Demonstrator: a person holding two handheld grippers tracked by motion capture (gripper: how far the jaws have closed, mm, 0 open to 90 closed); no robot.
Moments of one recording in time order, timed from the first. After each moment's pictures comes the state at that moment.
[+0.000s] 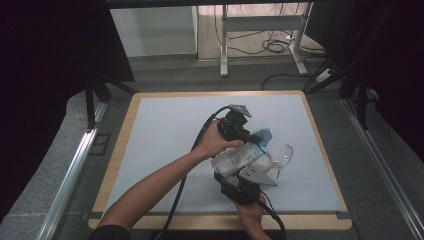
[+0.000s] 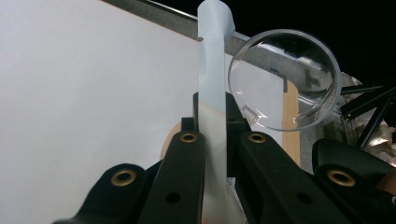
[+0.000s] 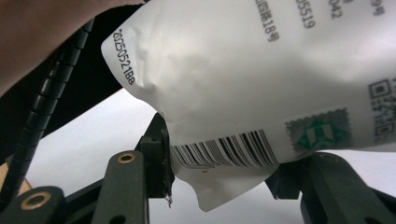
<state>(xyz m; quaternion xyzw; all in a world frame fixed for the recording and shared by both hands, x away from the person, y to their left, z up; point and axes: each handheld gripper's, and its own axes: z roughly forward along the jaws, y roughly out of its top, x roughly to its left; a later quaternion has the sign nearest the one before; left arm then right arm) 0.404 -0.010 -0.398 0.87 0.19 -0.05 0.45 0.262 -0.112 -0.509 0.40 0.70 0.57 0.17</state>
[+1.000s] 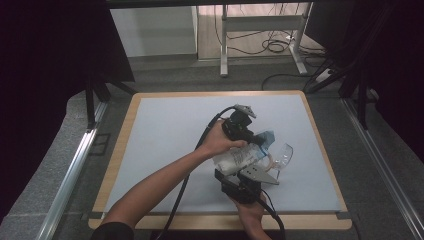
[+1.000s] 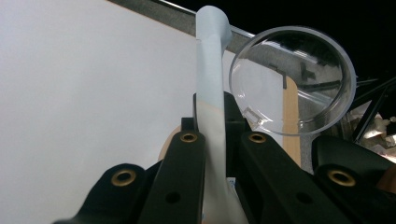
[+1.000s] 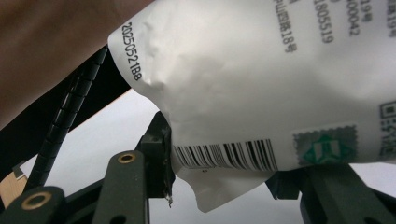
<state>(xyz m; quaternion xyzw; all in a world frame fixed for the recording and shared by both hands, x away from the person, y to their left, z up) 0.410 -0.022 -0.403 0.88 0.18 -0.06 0.44 0.262 -0.113 -0.502 0.41 0.69 0.58 0.16</state>
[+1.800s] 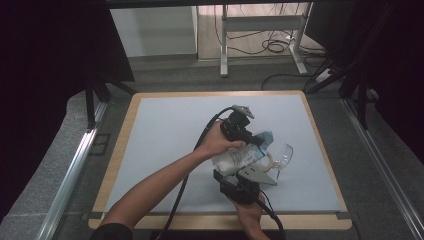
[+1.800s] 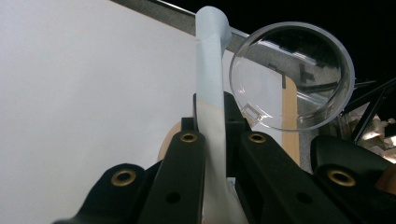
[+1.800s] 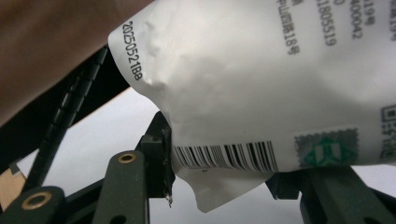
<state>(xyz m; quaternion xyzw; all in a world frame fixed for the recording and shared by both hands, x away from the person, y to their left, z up) 0.409 -0.018 -0.405 0.88 0.18 -0.06 0.44 0.261 -0.109 -0.503 0.40 0.69 0.57 0.16</state>
